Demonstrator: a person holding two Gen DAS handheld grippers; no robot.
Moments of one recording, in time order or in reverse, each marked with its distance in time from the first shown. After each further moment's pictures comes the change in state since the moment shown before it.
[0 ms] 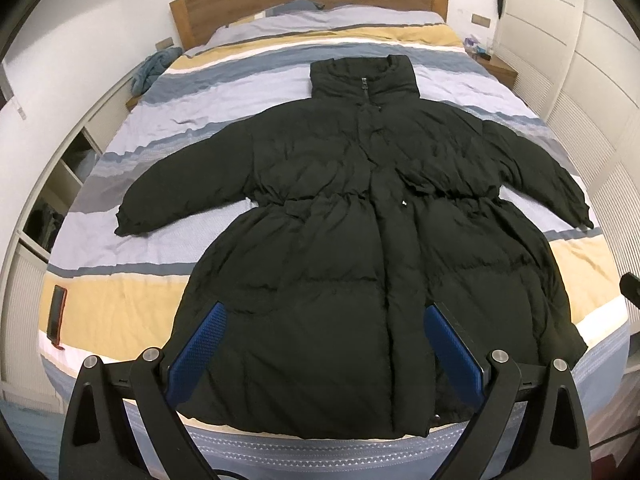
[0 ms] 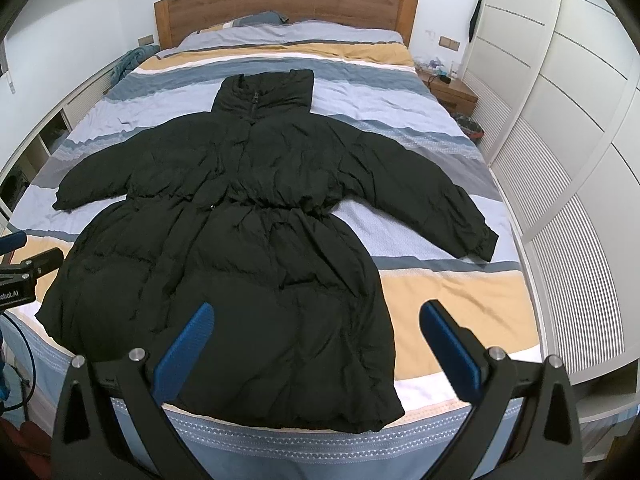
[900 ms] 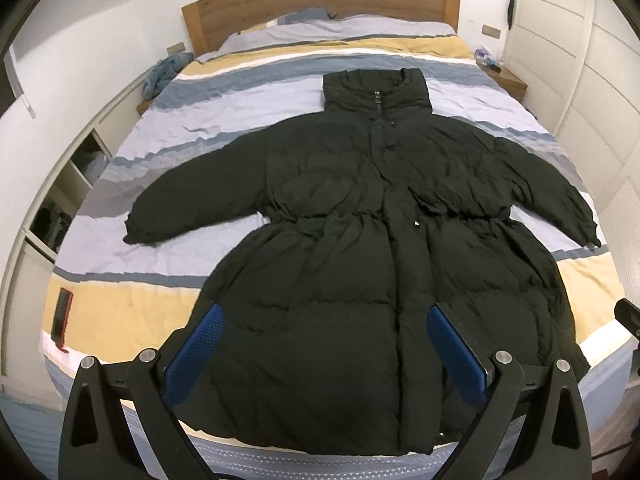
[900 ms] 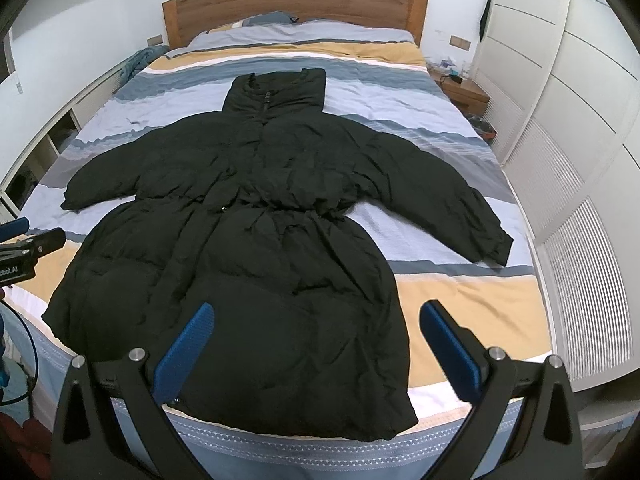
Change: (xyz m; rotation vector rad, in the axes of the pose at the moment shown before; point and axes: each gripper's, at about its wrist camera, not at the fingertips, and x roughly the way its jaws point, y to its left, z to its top) left arm -0.001 0.004 0.014 -0.017 -0.040 0.043; right arm 0.010 0.009 0.007 -0.008 0.003 0.046
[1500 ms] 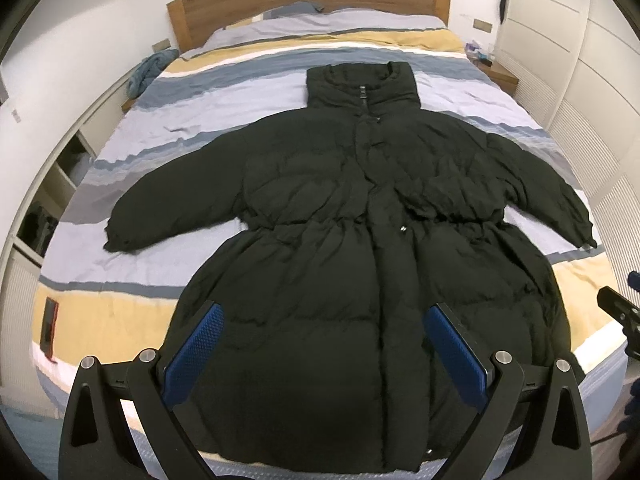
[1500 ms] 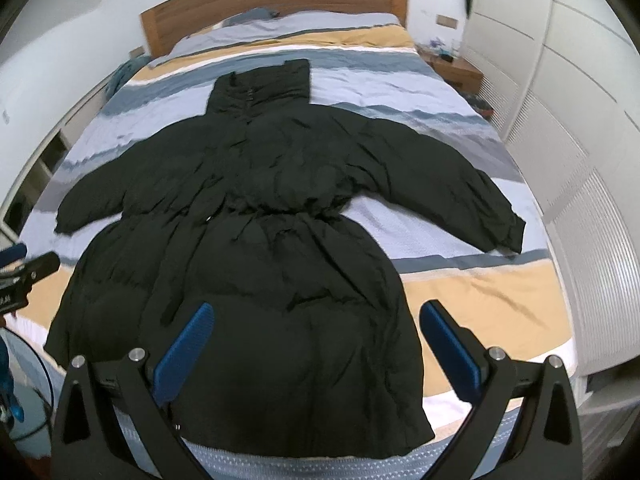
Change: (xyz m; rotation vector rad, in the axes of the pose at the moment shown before) left arm 0.029 -0.016 0.021 0.015 0.030 -0.055; right arm 0.042 -0.025 0.012 0.119 0.025 0.019
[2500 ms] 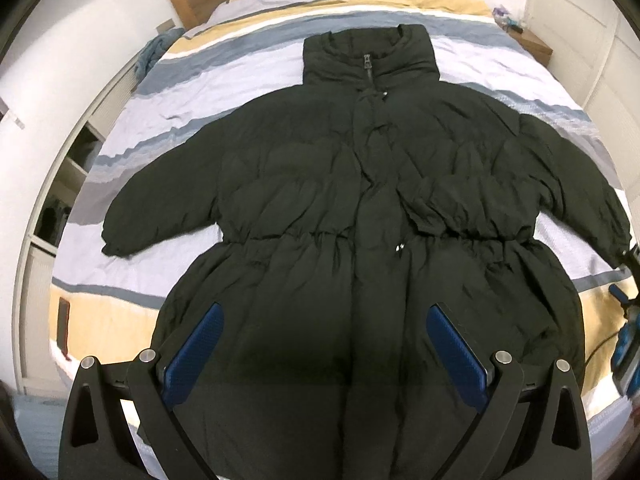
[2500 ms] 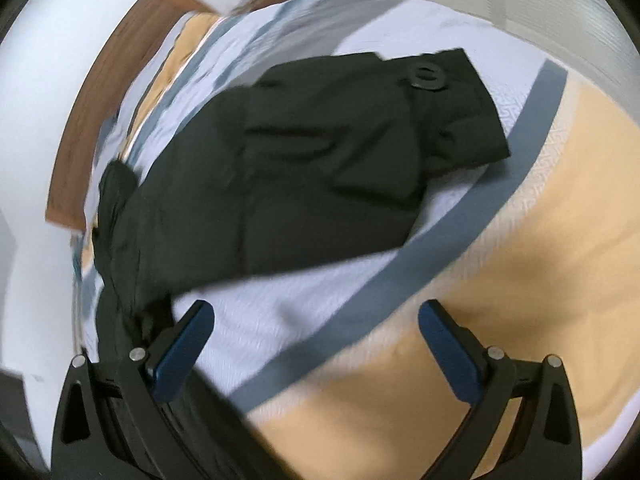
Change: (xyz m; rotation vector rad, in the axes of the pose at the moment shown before) left arm 0.071 -0.061 0.061 -0.009 0.151 0.136; right arm 0.219 -0.271 -0.006 0.807 0.062 0.198
